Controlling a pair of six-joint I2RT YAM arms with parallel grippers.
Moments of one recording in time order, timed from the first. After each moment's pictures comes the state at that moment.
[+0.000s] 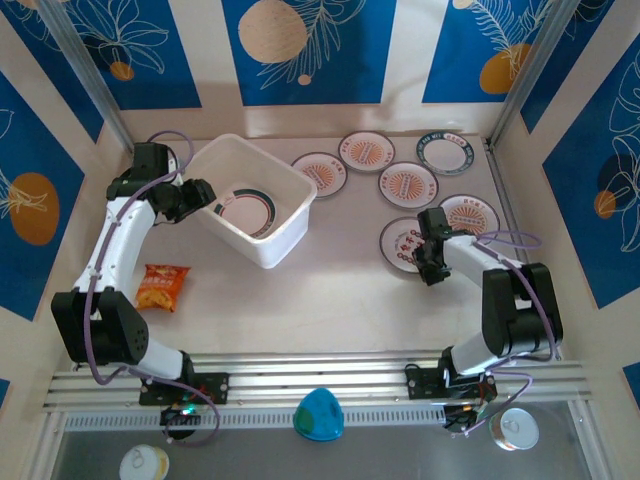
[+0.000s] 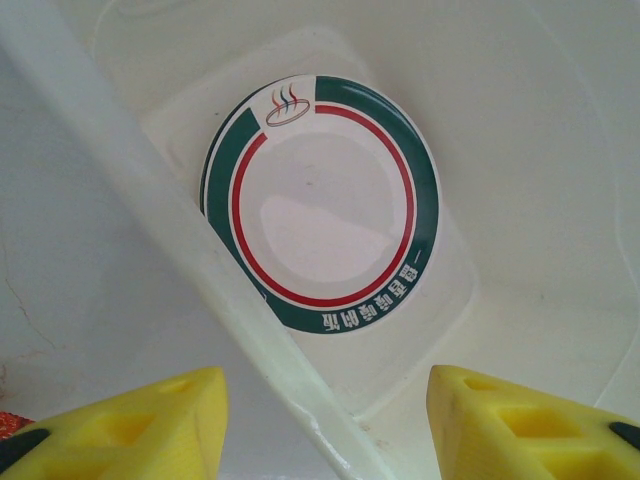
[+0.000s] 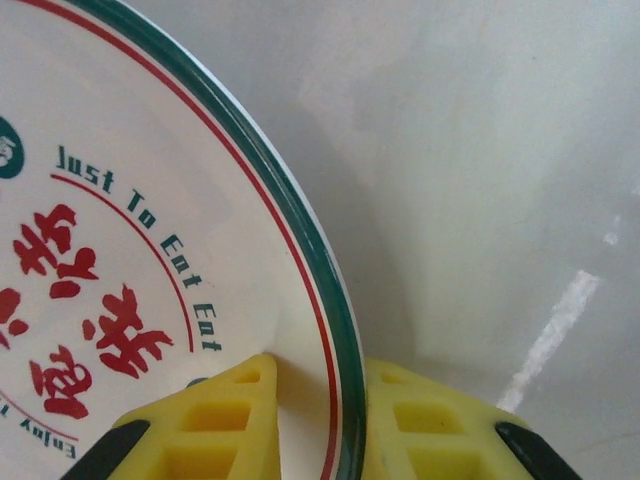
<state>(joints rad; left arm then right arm) 0.02 1.48 1.38 -0.88 0.26 -0.45 0.14 1.48 0.77 -0.60 0.13 1.39</state>
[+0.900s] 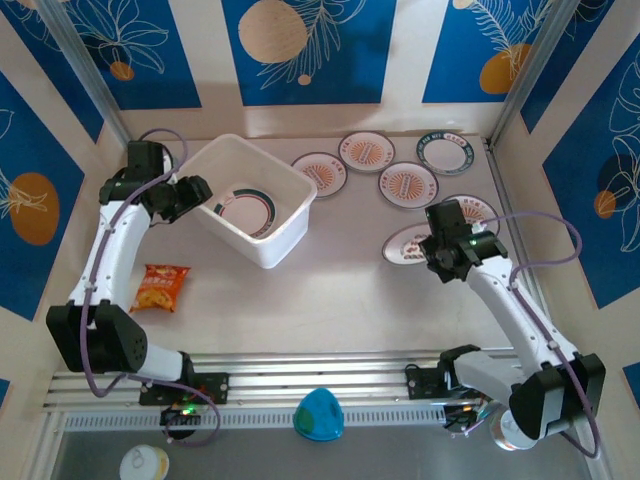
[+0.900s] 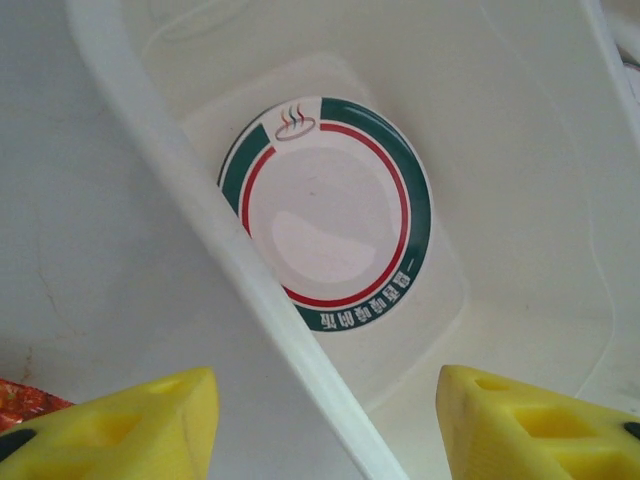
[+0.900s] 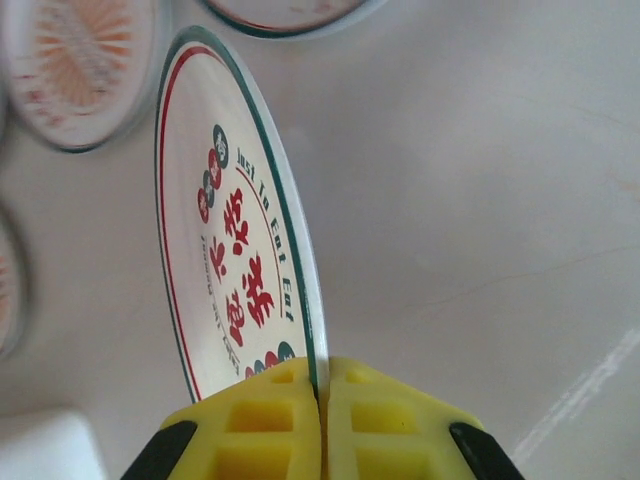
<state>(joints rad) 0.02 1.43 1.42 -0.93 0.21 -0.49 0.30 1.07 1.01 -1.01 0.25 1.29</state>
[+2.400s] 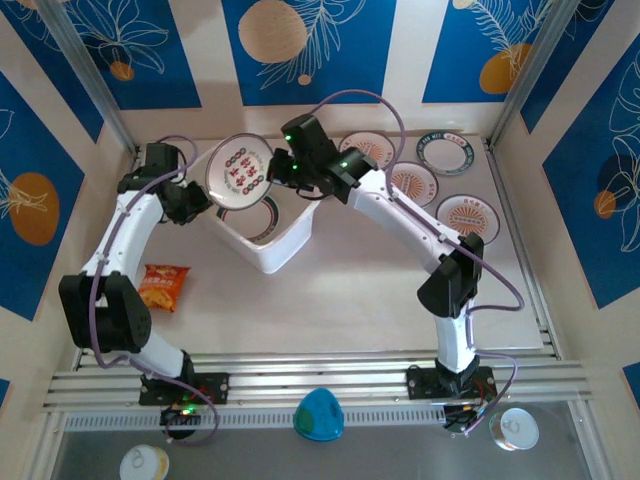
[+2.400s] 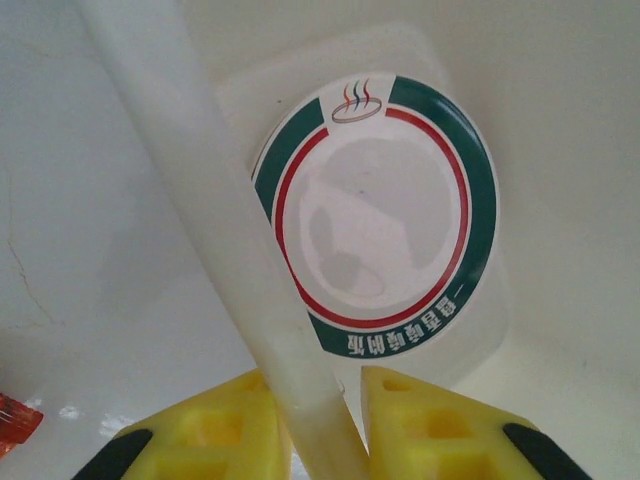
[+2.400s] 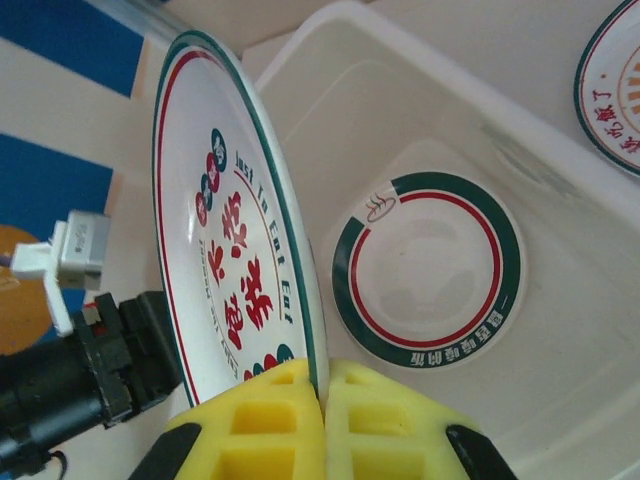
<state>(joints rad) -0.02 1.54 1.37 -0.88 0.19 -0.60 0.79 1.96 2.10 -0.77 0.00 0.81</state>
